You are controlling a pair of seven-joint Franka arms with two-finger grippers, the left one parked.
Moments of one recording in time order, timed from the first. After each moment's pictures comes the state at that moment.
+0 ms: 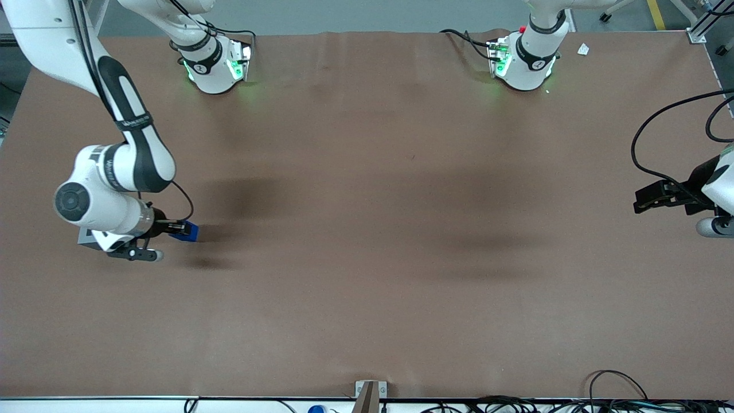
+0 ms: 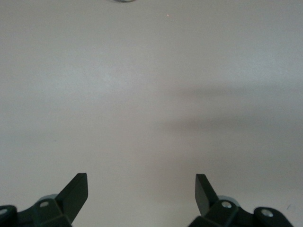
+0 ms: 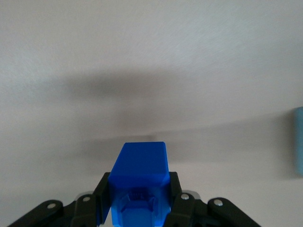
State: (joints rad) arm -0.07 0.40 0.04 -1.93 0.01 2.19 0.06
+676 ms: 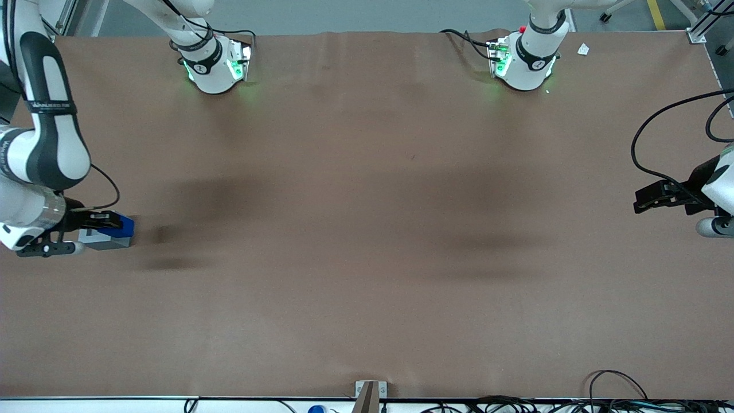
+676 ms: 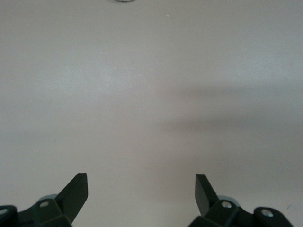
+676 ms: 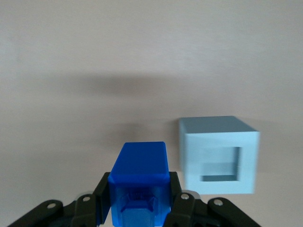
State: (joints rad) arm -0.28 0.35 0.03 -1.83 -0.03 2.06 -0.30
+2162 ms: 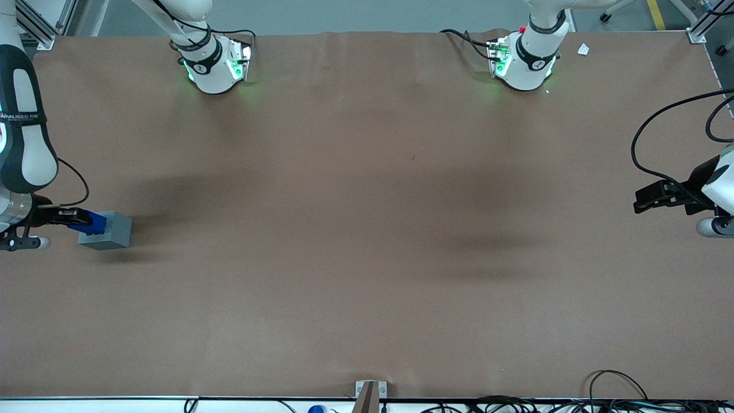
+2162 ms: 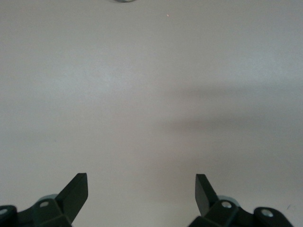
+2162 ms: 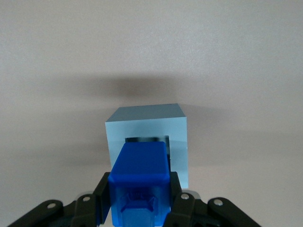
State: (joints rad) arm -0.40 0.41 0.03 -1.81 -0.06 2.11 -0.38
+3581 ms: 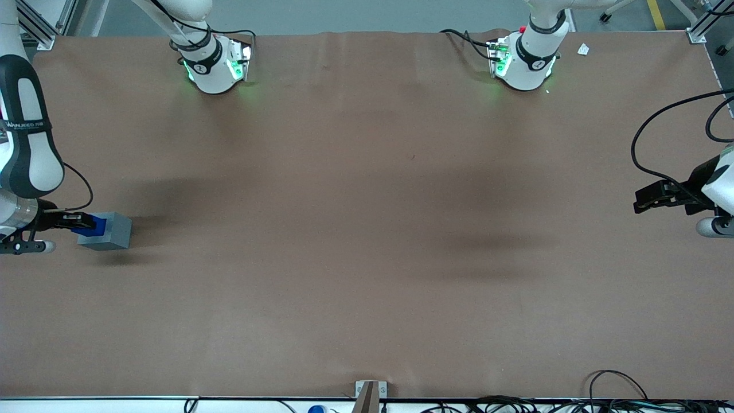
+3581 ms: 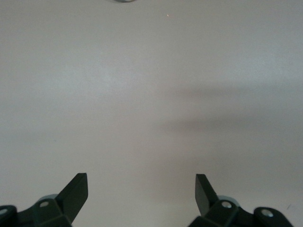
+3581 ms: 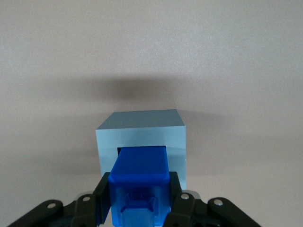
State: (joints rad) arm -0.41 0.45 0.03 -1.81 -0.06 2.16 -0.38
